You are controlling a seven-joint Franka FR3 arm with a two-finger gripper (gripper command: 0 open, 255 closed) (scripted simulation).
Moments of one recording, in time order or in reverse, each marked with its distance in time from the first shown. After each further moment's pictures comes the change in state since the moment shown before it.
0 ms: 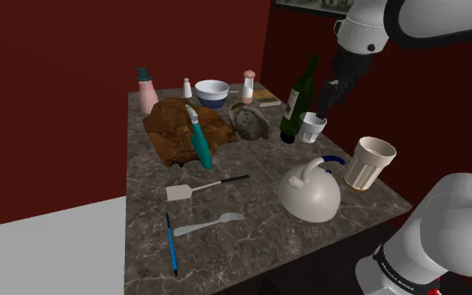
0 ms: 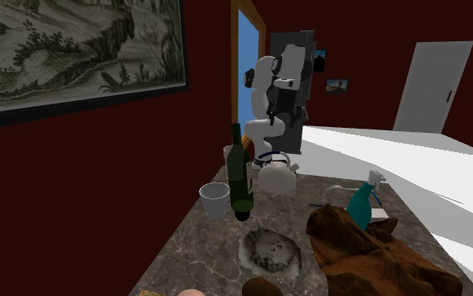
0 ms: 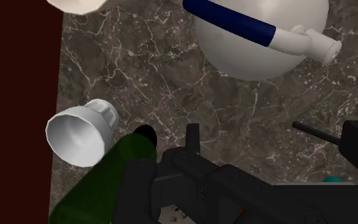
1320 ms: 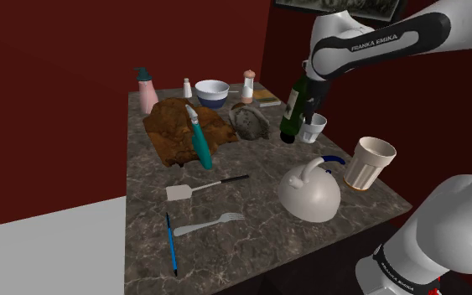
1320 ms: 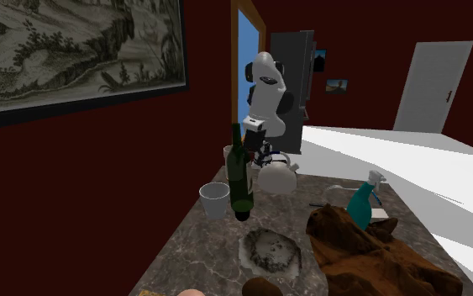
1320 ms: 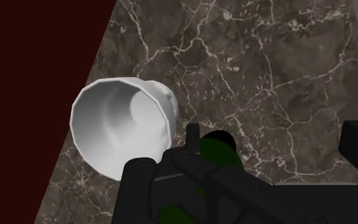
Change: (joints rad) arm -0.082 0.548 -0.263 0.128 -0.161 0.311 -0.359
